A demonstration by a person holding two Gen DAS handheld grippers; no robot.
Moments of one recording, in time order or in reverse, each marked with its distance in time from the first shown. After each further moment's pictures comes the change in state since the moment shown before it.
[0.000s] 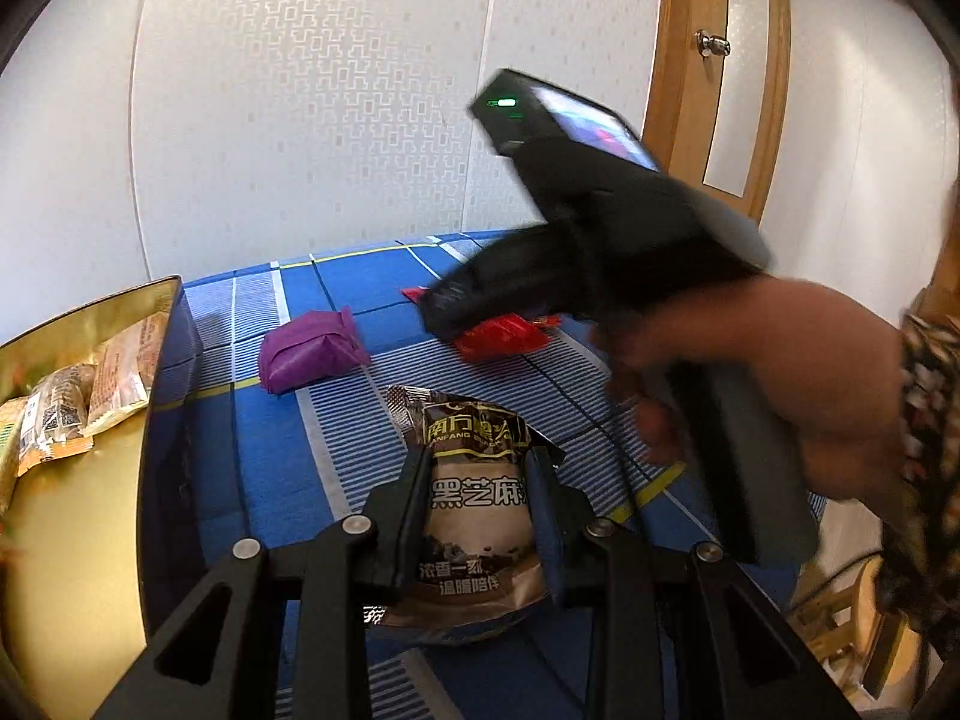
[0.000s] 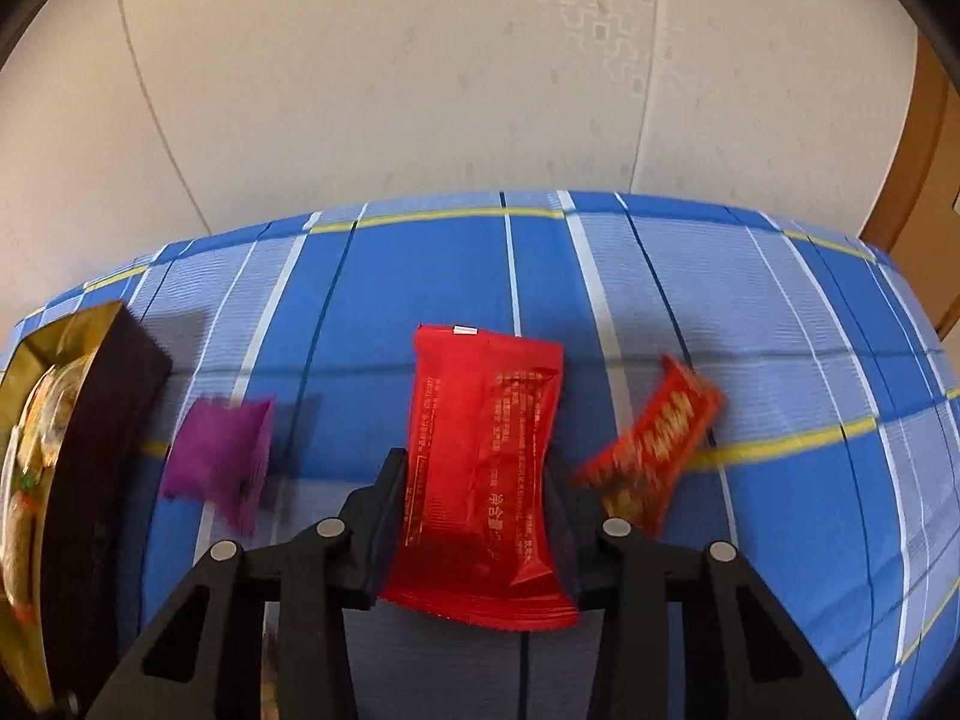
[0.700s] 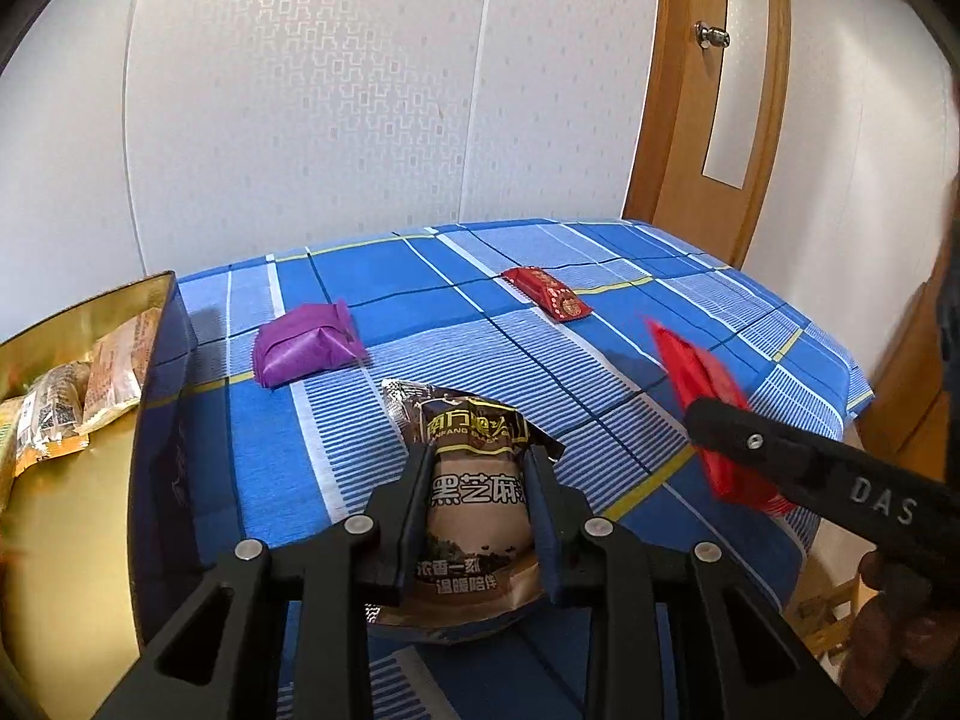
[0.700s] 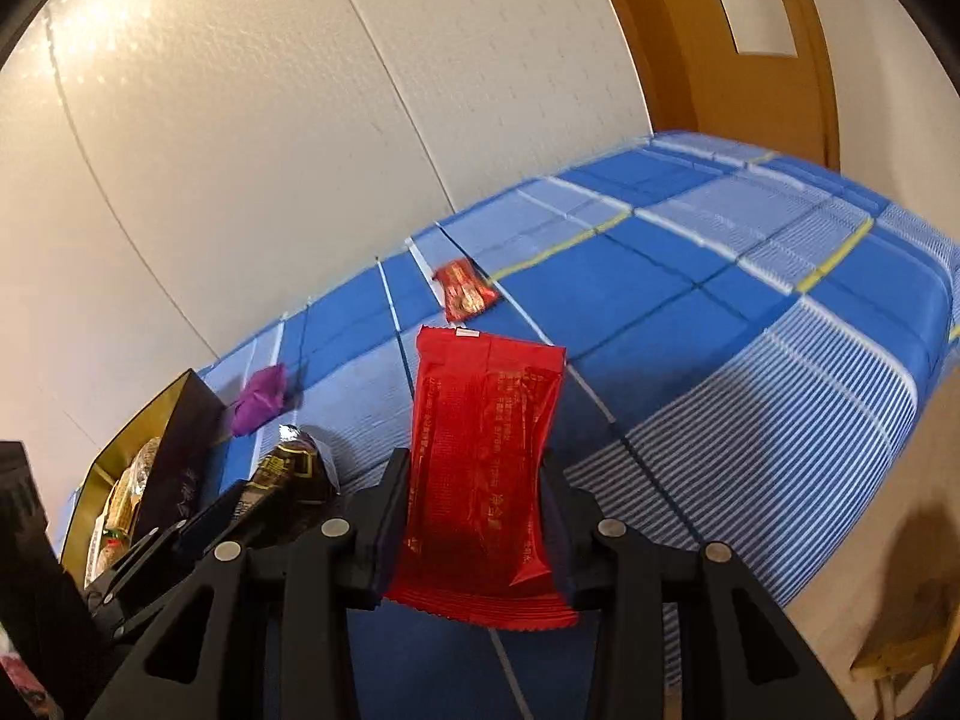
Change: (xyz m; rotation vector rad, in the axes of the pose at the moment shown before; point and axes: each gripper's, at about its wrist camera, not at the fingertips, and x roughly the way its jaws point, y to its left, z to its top) left arm 0.008 -0.002 0.004 0.000 0.030 -0.007; right arm -0.108 -0.037 -0.140 0.421 -0.330 -0.015
